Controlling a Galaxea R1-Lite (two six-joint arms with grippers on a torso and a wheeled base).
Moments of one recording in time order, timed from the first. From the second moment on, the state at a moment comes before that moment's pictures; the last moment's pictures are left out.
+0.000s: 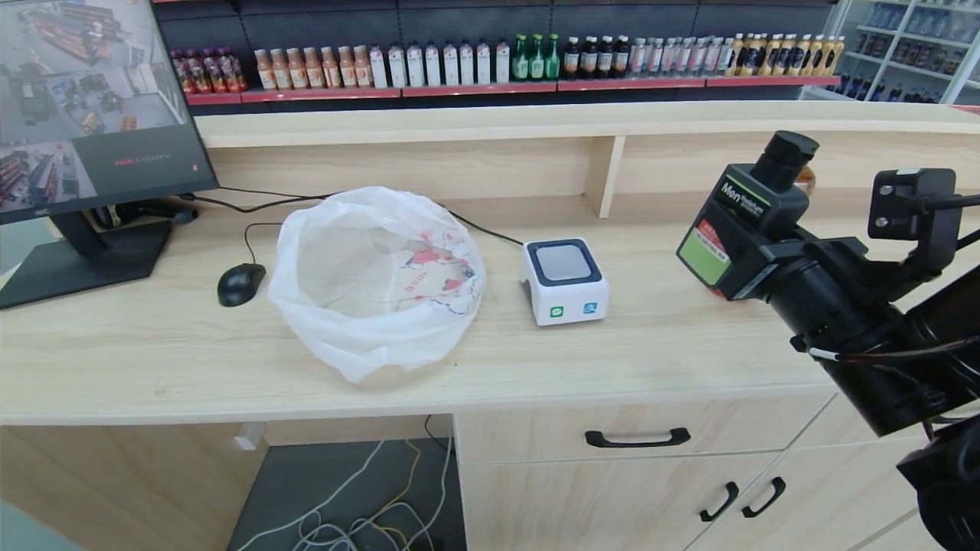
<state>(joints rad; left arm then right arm) 0.00 0.00 0.00 0.00 0.01 -0.02 0.43 1.68 -0.51 -1.57 -0.16 -0.03</state>
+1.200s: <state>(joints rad) 0.00 0.00 0.00 0.00 0.01 -0.01 0.46 1.78 -0.64 -1.57 -0.18 0.26</state>
